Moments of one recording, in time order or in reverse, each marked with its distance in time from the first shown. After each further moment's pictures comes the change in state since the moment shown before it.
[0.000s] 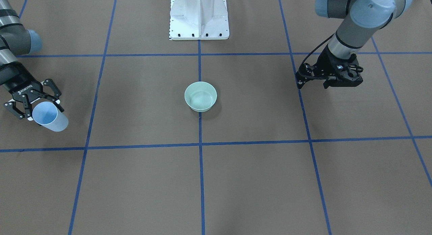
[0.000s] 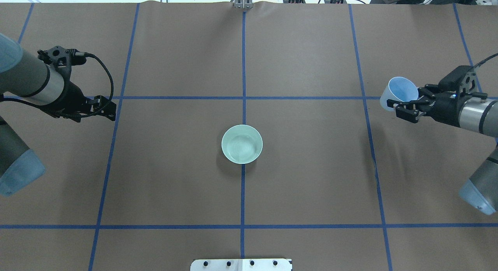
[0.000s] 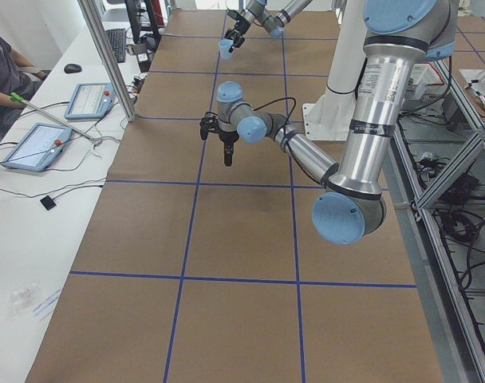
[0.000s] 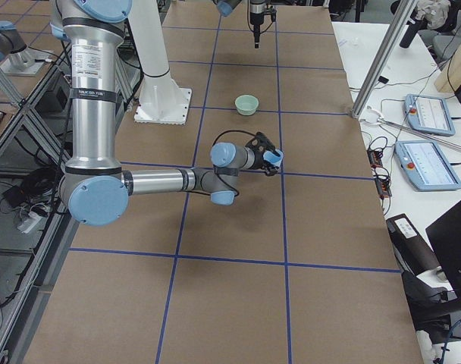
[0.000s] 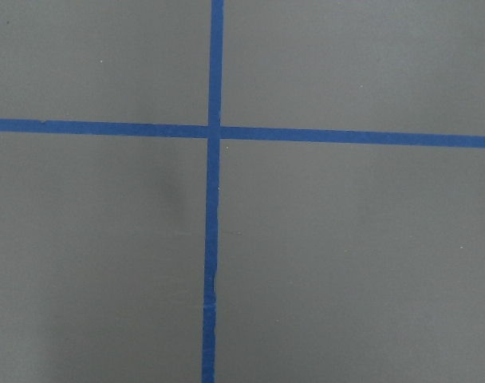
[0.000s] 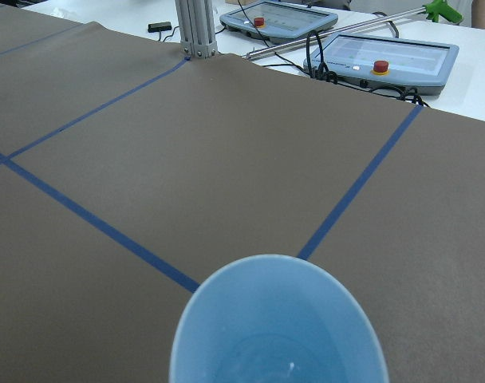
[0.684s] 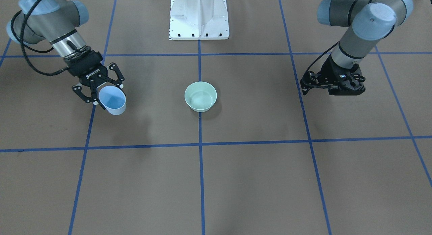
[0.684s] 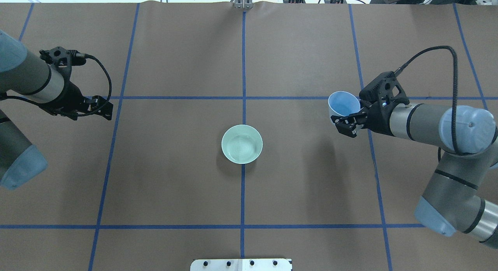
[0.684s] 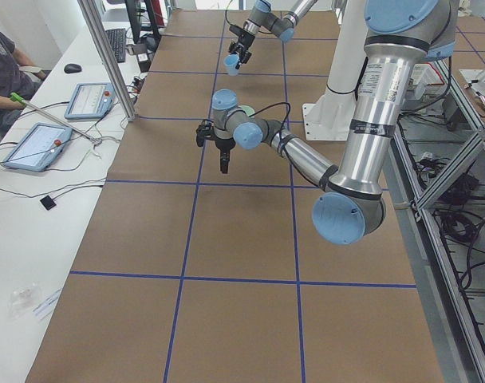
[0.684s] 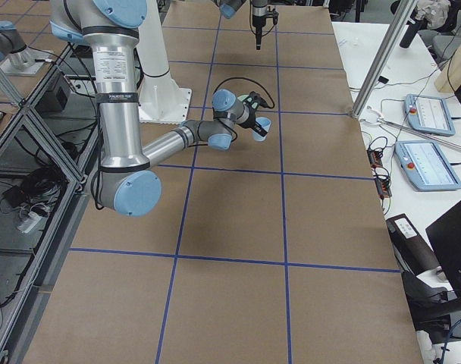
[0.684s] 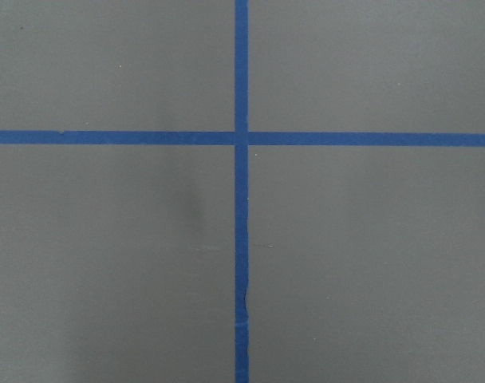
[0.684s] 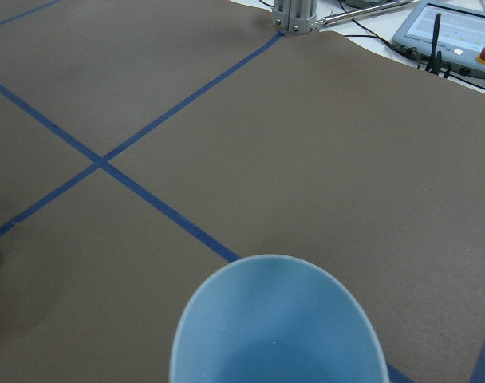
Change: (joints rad) left arm -0.013 -0.004 0.056 -0.008 0.001 0.063; right arm -0.211 0.141 0.253 -0.540 -0.090 -0.066
